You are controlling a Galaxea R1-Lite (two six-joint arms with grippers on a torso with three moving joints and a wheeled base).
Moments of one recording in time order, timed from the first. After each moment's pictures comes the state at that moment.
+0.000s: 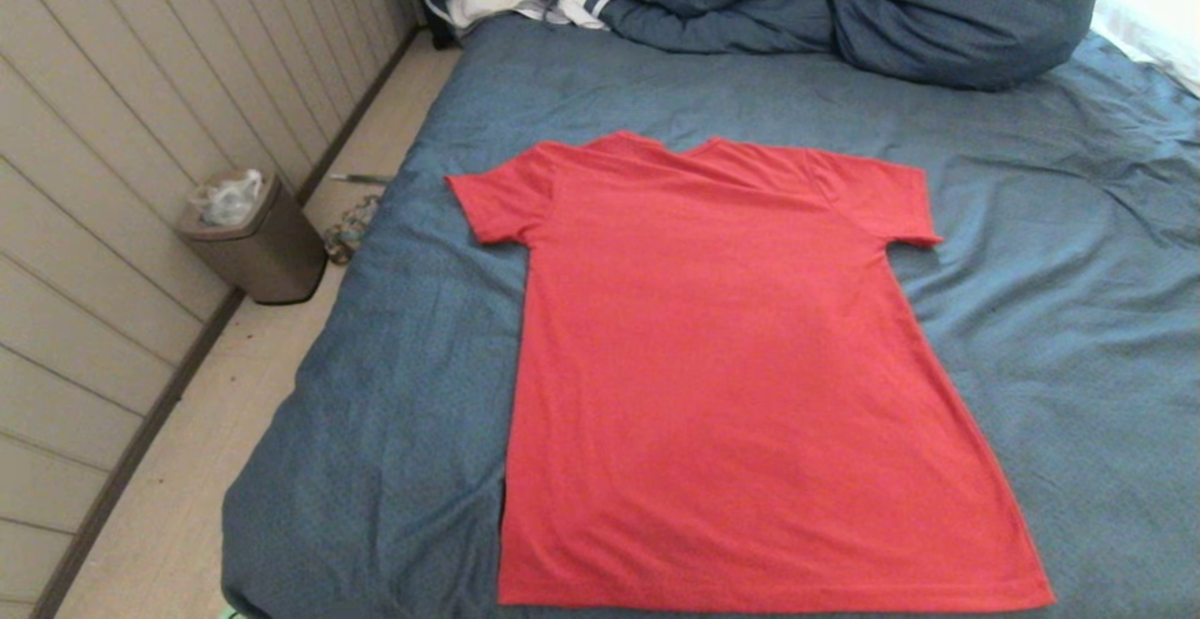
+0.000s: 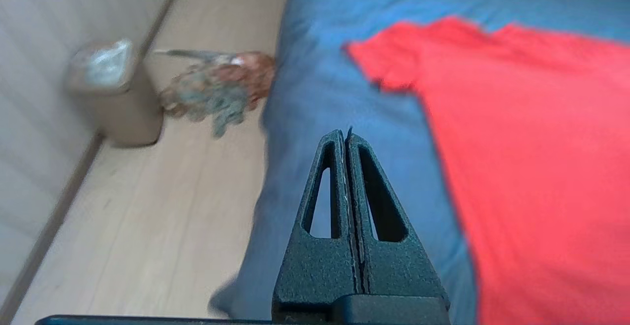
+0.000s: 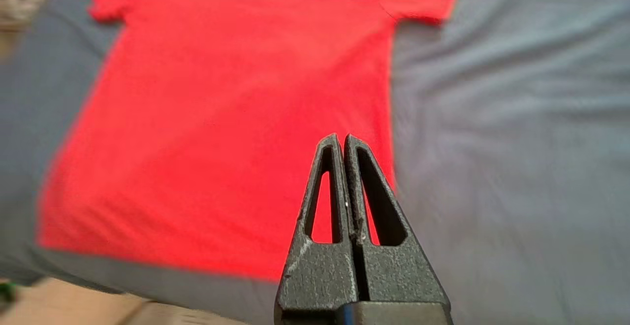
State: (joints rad) left arm 0.00 0.56 -0.68 -0.02 -0.14 -0.05; right arm 0.08 0.52 -0.67 0.14 0.08 0.07
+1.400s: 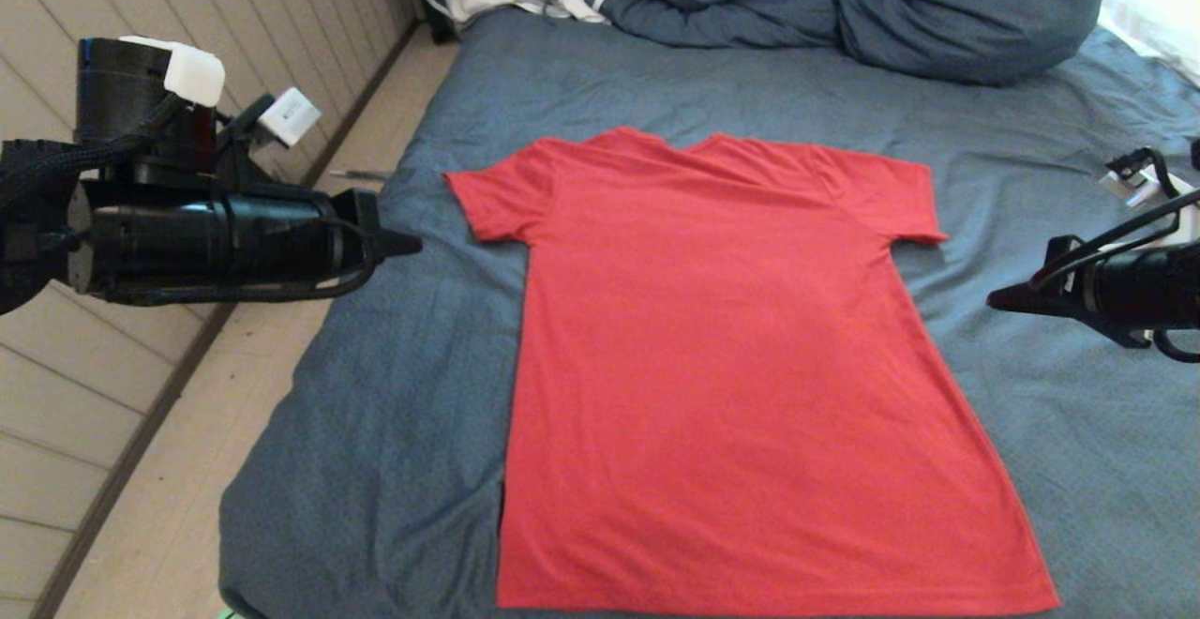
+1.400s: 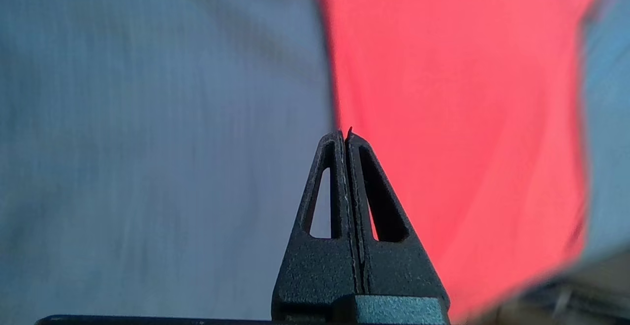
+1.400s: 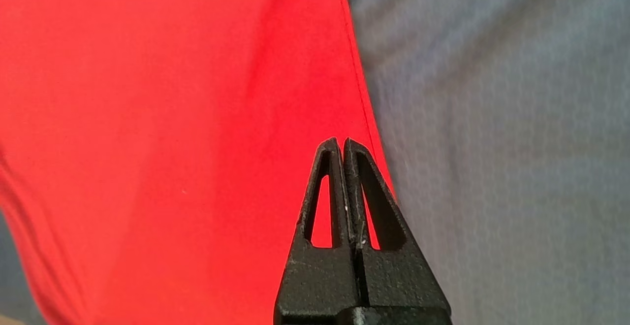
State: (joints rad) left arm -0.32 1.61 -1.24 0.00 -0.27 -0.33; right arm -0.23 1.57 -1.23 0.28 0.39 0.25
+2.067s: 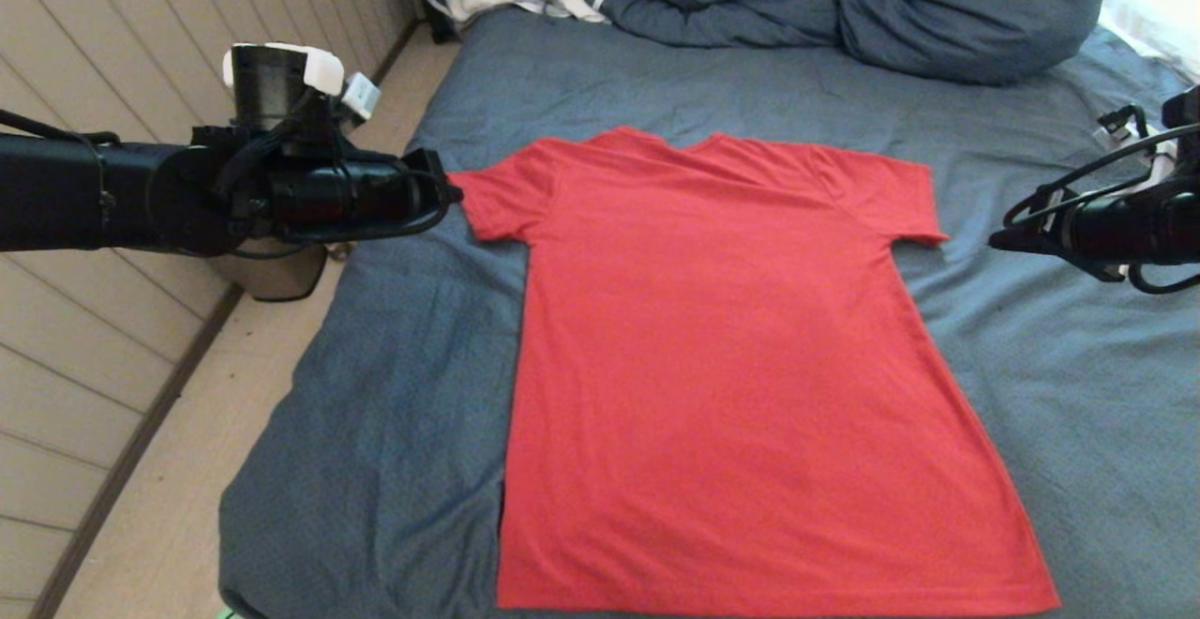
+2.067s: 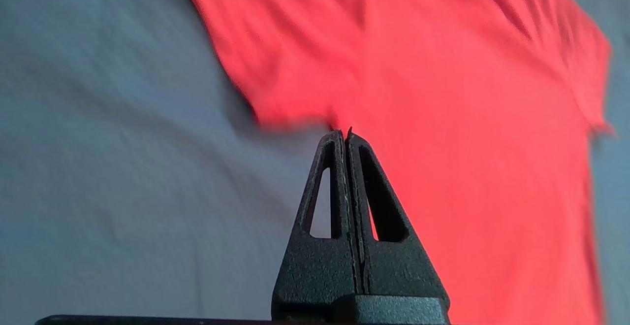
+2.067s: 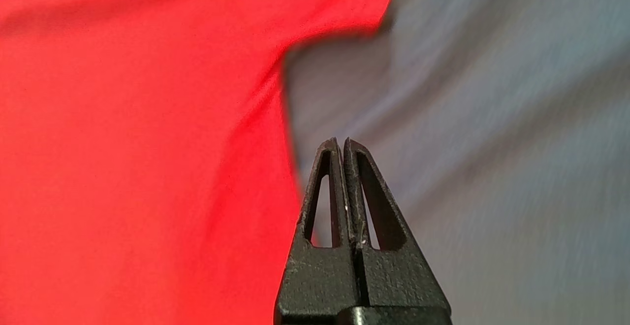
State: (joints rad) left arm -0.31 1.92 -1.54 -0.13 -0.20 -0.42; right arm -0.30 1.81 -1.52 0.21 0.38 0.25
